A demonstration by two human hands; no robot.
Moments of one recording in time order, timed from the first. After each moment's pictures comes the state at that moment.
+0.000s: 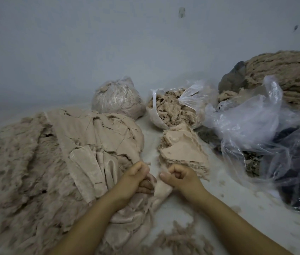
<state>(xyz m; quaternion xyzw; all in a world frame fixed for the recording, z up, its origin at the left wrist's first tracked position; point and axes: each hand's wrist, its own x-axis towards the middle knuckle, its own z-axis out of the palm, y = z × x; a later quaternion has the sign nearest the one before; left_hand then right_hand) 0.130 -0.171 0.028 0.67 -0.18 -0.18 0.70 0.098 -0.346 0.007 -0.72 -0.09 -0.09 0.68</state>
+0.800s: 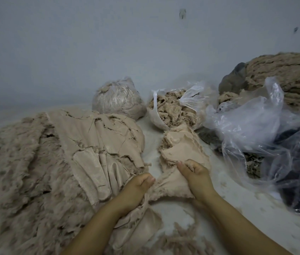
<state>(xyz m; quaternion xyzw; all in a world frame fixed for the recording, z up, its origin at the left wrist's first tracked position) 0.131 -0.171 0.006 0.79 -0.24 -0.12 0.55 0.100 -0.355 0.011 -0.67 0.06 -0.19 0.72</state>
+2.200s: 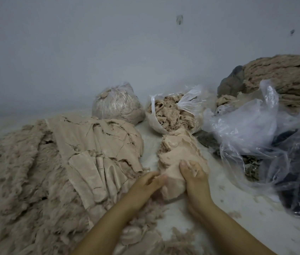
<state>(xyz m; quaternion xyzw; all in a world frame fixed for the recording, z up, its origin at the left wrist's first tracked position) 0.120 -0.193 0.024 0.77 -0.20 -0.15 0.59 0.093 -0.345 0.013 -0.59 0.11 -0.23 0.77</state>
